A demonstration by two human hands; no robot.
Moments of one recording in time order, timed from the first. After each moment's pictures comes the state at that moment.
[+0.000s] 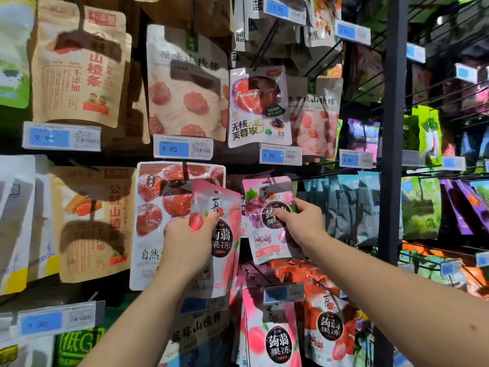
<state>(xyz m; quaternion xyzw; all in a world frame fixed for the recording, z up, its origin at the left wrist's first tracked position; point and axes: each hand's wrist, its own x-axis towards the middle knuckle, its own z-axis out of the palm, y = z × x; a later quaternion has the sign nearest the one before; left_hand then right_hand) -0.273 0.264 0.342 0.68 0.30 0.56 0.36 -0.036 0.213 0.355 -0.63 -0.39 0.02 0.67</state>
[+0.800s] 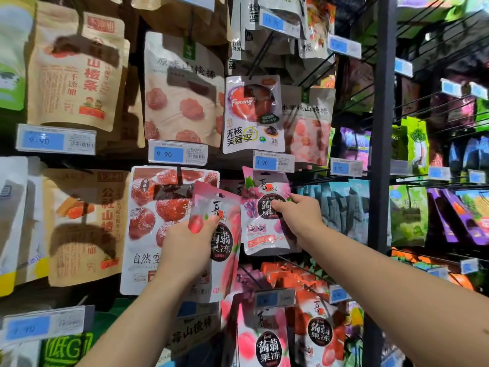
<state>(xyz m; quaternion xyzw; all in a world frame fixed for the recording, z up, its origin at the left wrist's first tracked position) -0.270 0.244 0.346 0.65 0.29 0.55 0.43 -0.055 0.190 0.391 -0.63 -0.37 0.04 0.68</state>
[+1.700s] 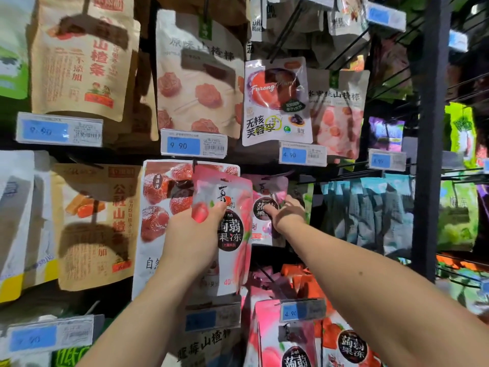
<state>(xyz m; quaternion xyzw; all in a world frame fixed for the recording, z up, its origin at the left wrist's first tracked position) -0.270 0.286 0.358 0.66 0.30 0.59 0.35 -0.012 0.334 0.378 -0.80 -0.34 -0.05 0.49</state>
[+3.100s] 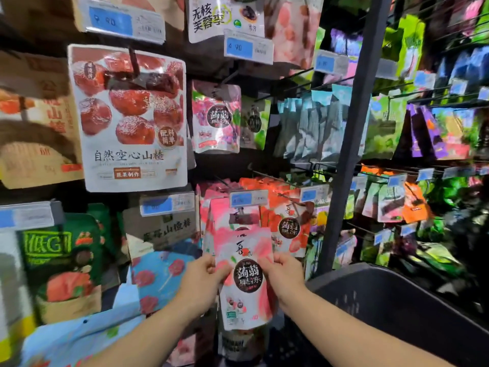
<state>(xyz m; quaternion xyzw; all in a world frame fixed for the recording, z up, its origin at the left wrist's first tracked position) -0.223 0.228 0.094 0.72 0.33 0.31 0.52 -0.061 0.128 0.072 -0.70 -0.24 0.16 0.65</state>
